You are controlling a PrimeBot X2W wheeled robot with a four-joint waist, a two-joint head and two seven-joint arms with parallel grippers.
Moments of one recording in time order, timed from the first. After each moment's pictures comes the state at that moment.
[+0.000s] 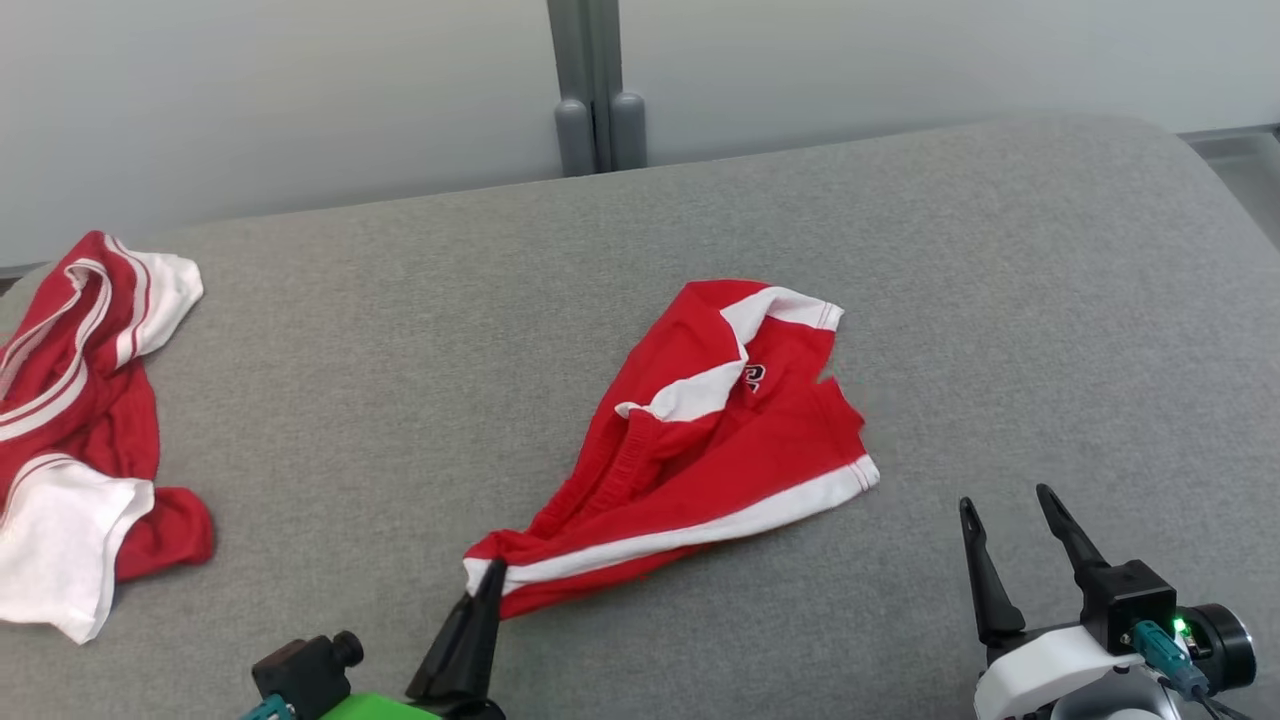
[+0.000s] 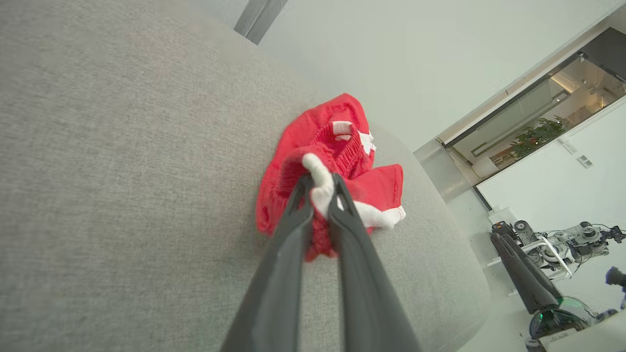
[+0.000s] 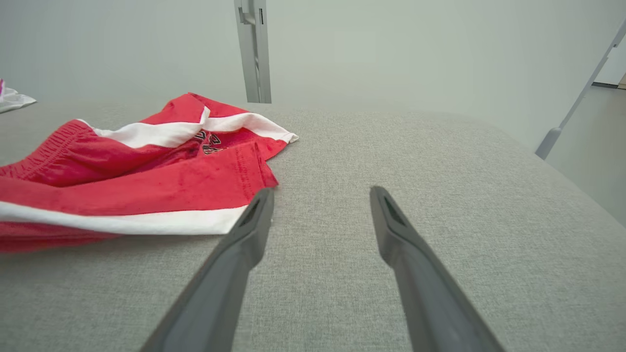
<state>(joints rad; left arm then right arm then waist) 0.02 0.23 -0.51 0.18 -0.98 -0.13 -0.26 0.04 -0.05 -0.03 0.22 -0.03 0.13 -0.26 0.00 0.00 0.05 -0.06</state>
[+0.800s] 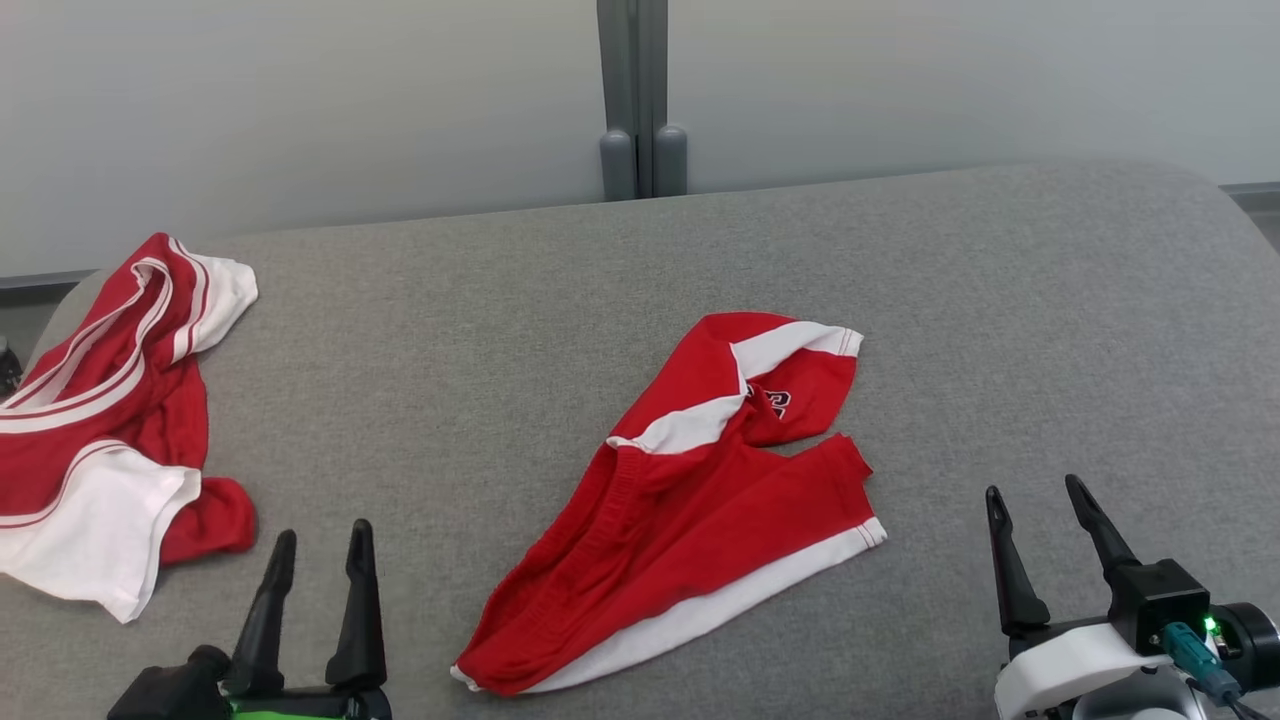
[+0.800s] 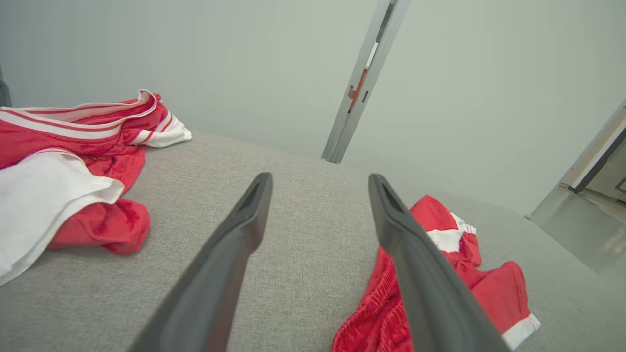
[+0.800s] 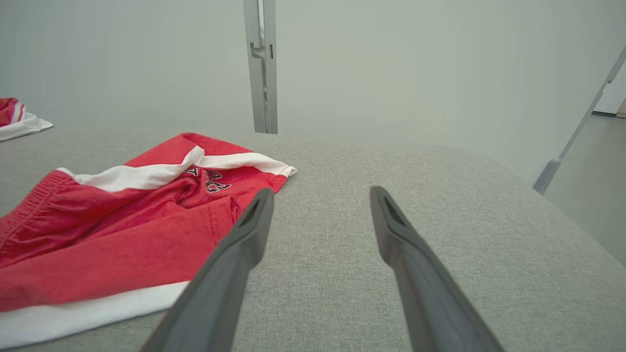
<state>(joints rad) 0.14 0.10 -0.08 0.04 -0.48 -0.13 -0.26 0.06 -0.05 -0.07 0.17 -0.04 0.13 -0.26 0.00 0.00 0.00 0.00</state>
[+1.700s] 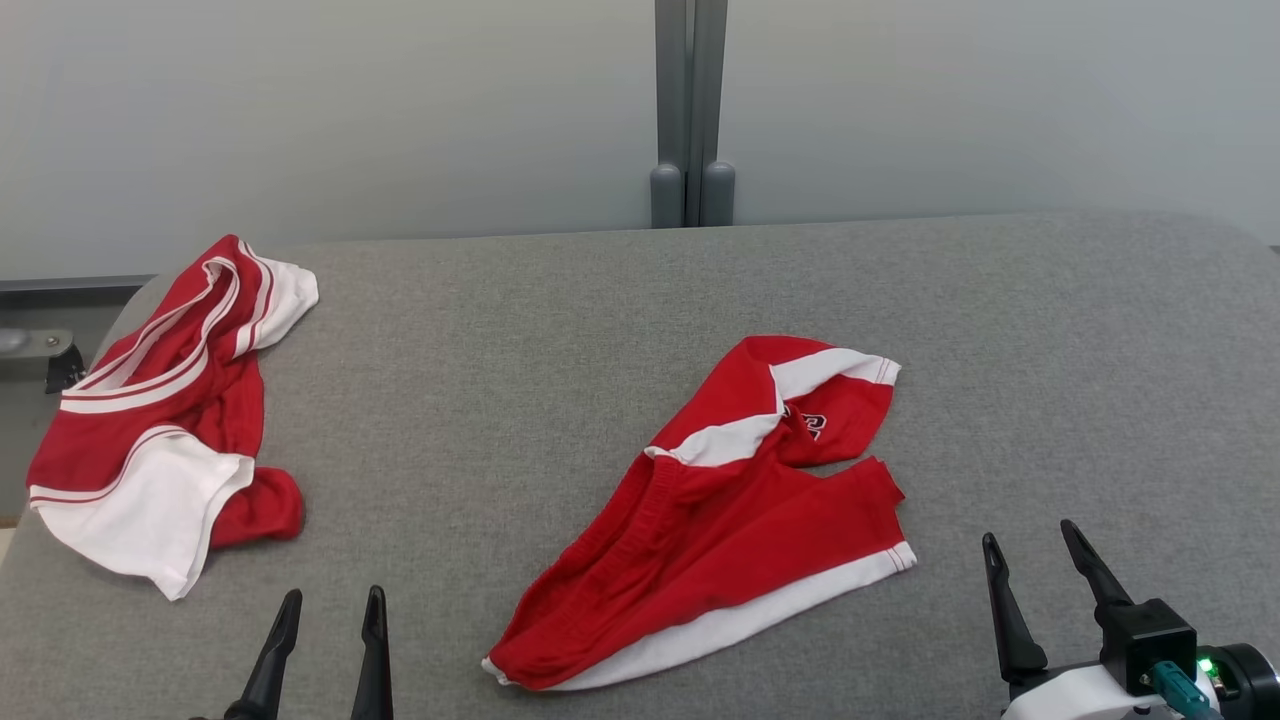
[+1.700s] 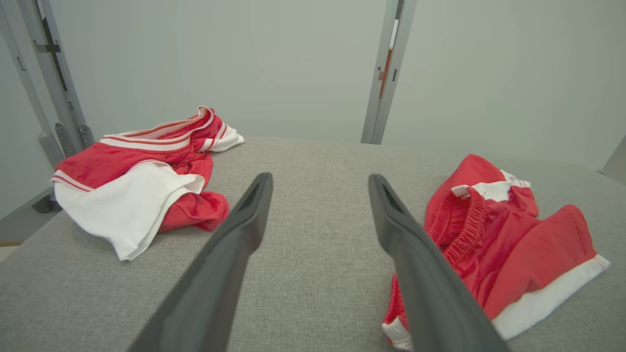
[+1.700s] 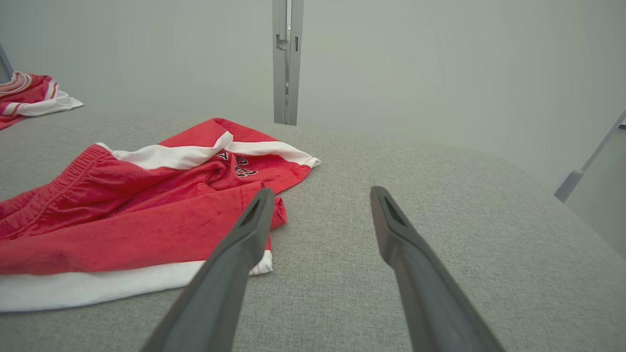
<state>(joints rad) 0.24 0.07 -0.03 0.01 -0.22 -0.13 -0.26 0.12 -0.05 -0.06 0.17 -0.06 0.13 -0.26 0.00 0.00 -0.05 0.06</state>
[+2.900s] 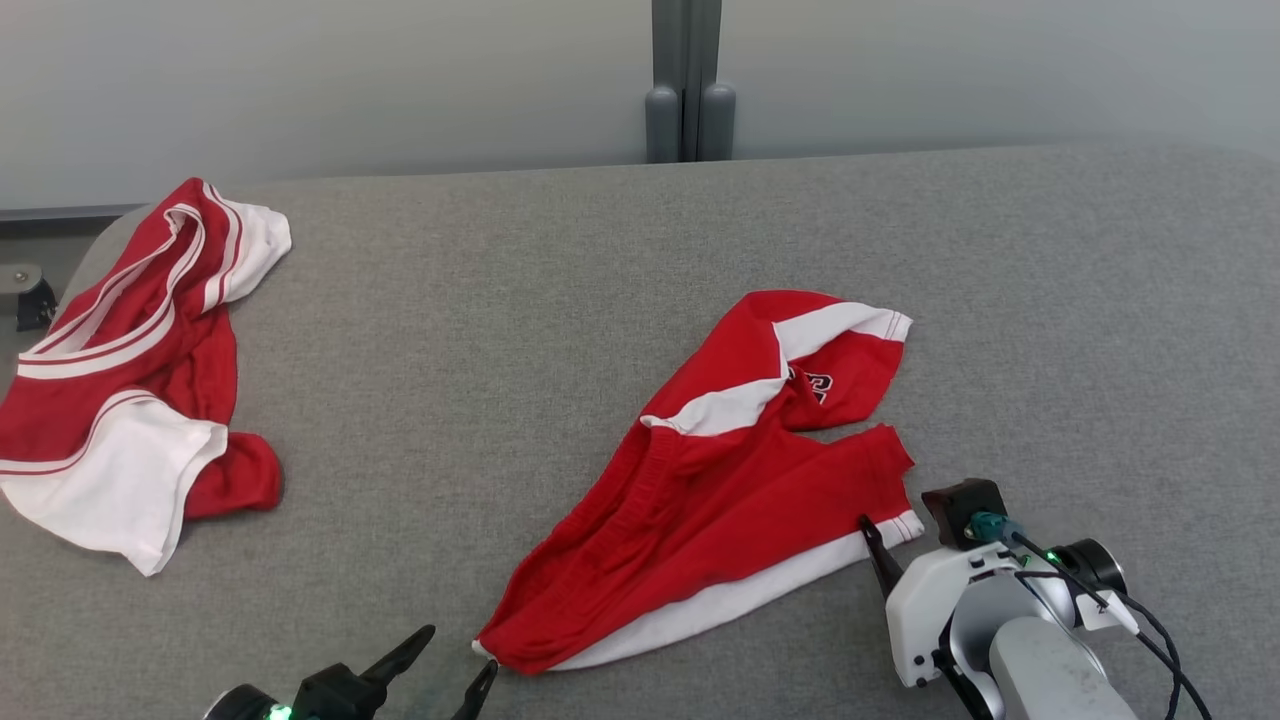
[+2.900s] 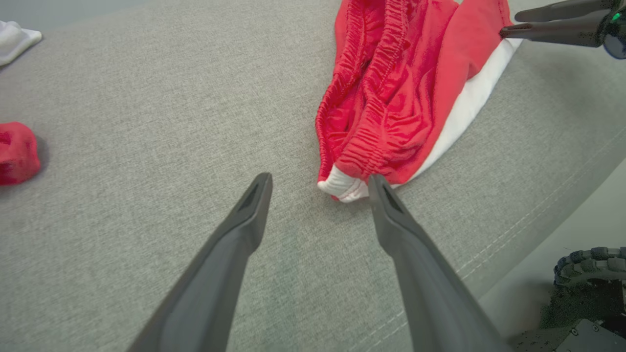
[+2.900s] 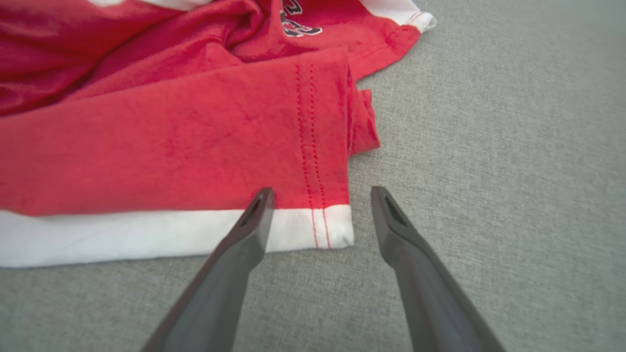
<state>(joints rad) -0.05 0.49 -0.67 0.30 -0.48 -0.13 -0.23 -0.28 -0.05 0.12 0.69 -0.06 0.13 -0.03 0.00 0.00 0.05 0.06</state>
